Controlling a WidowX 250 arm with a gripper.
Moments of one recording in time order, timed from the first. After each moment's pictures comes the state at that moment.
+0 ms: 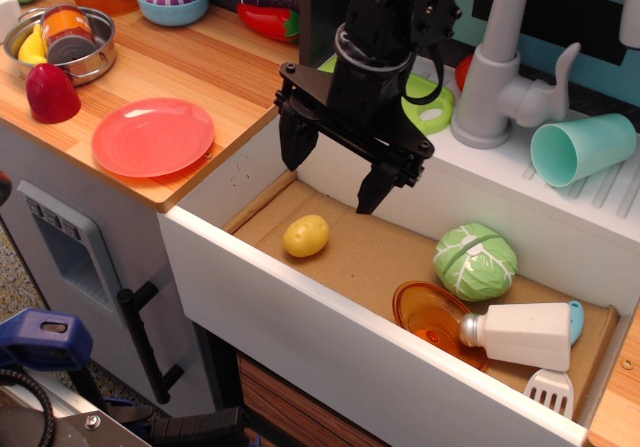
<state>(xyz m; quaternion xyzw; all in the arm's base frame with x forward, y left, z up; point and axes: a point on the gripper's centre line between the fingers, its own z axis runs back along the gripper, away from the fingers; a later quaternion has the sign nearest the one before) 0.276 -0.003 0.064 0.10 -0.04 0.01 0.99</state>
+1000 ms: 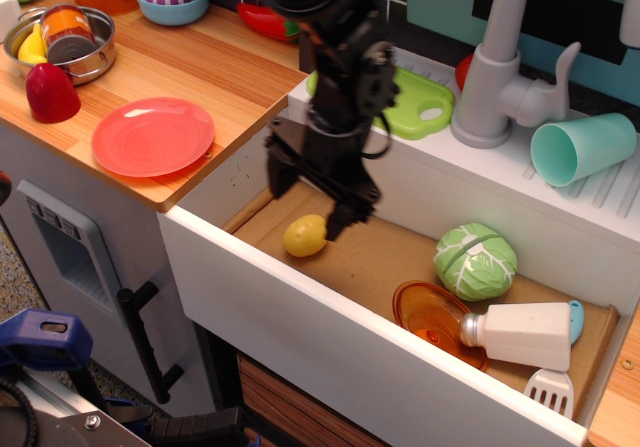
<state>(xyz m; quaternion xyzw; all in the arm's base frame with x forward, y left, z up) 0.309 0.046 -0.019 0.10 -0.06 -0.04 0.99</state>
